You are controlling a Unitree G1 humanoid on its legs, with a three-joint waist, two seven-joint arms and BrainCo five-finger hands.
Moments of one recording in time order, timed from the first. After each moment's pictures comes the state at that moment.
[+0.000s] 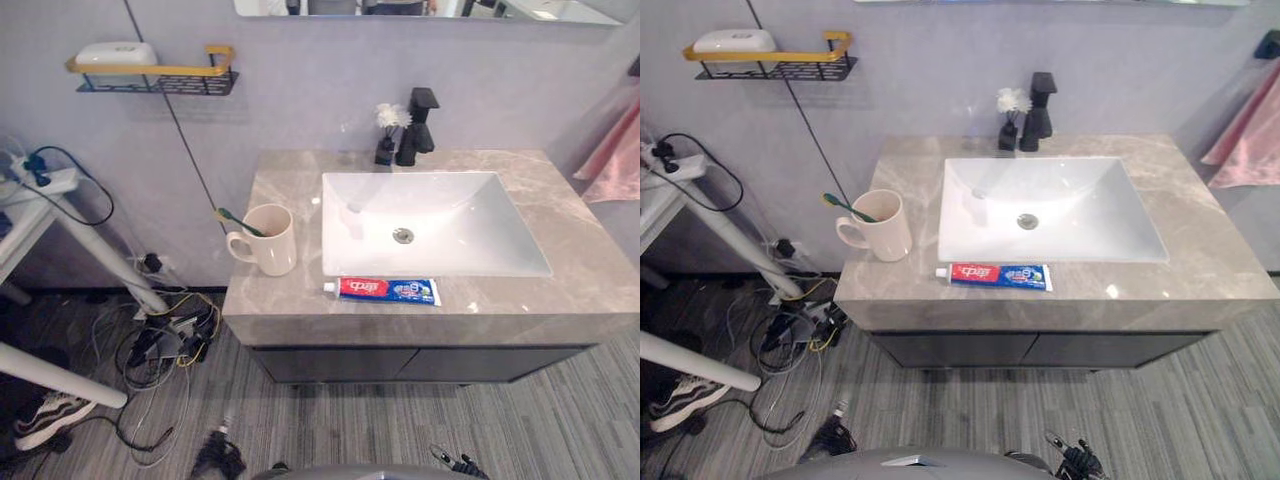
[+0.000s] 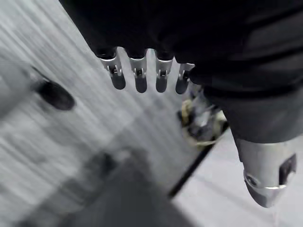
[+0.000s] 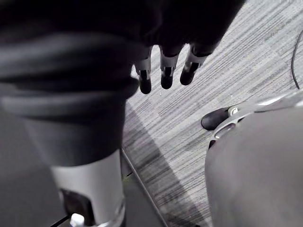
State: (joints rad) left arm 0.12 0.00 0.45 0.82 -0.56 -0.19 0.16; right arm 0.12 -0.07 -0.40 1.18 0.26 -0.11 -0.01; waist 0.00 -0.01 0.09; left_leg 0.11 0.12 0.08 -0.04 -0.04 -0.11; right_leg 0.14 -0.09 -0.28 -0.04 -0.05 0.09
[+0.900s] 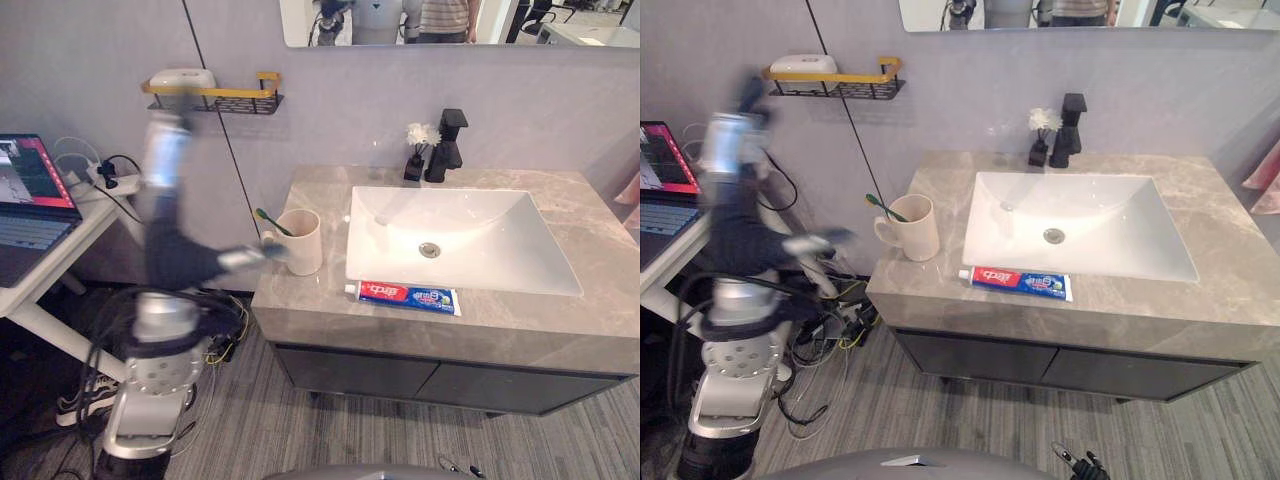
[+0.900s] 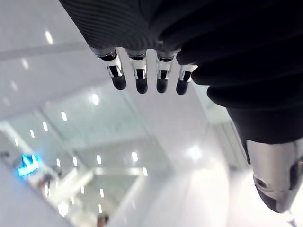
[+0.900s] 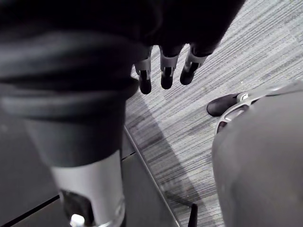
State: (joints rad) left arm -0.04 0.50 -0.13 -0.63 0.22 -0.35 0.16; right arm 0.16 -0.10 -0.35 1.18 0.30 -0.12 0.06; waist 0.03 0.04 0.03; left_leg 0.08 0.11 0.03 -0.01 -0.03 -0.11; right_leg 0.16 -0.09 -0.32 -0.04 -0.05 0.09
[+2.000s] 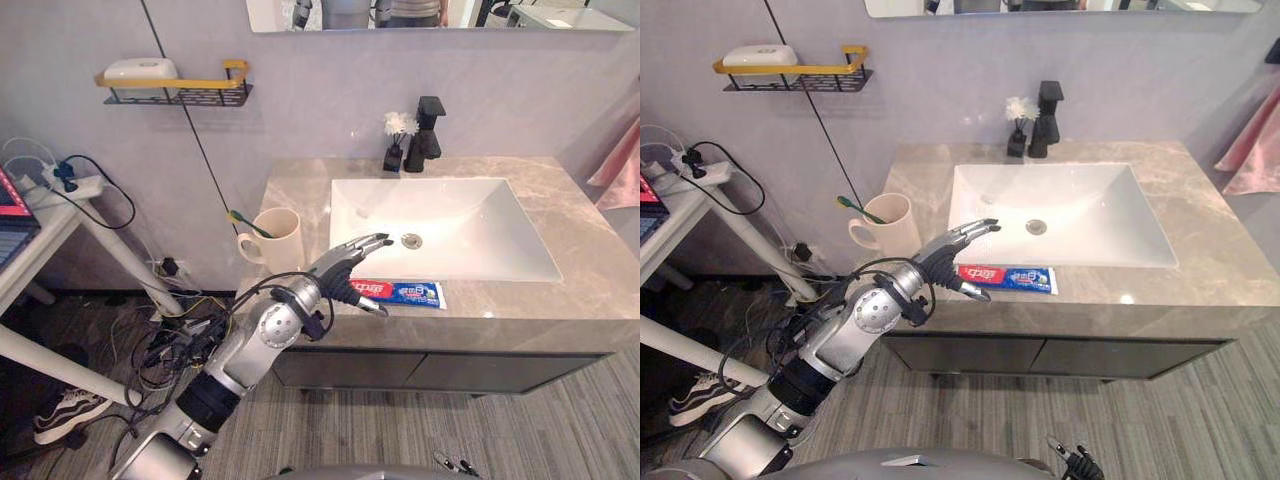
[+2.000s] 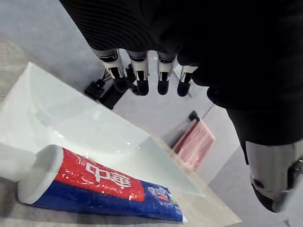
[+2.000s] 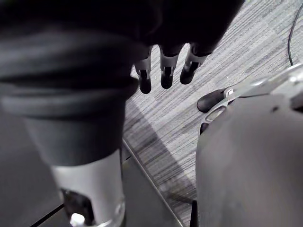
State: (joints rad) left arm -0.32 0.35 -0.51 -0.02 0.42 -0.13 -0.12; right arm 0.14 -0.10 -0.35 1.17 0.33 -0.07 0.08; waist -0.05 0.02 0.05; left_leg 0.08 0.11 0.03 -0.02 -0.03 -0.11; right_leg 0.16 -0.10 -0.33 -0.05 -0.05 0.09
